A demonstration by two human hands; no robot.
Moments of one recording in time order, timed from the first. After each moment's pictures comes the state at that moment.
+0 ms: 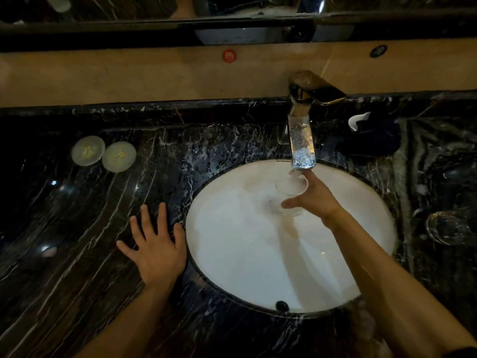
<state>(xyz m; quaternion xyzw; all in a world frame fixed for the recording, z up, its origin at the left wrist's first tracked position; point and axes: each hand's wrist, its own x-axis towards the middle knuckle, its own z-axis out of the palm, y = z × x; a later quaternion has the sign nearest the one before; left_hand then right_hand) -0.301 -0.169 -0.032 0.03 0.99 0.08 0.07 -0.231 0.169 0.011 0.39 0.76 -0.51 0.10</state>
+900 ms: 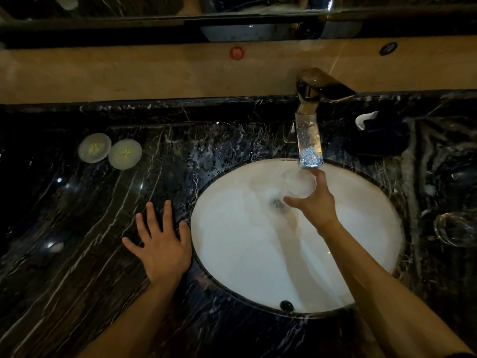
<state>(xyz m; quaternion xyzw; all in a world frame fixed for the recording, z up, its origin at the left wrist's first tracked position) -0.300 -0.169 -0.028 0.03 0.99 0.07 0.08 -0.222 0.147 -0.006 0.42 0.75 -0.50 -0.02</state>
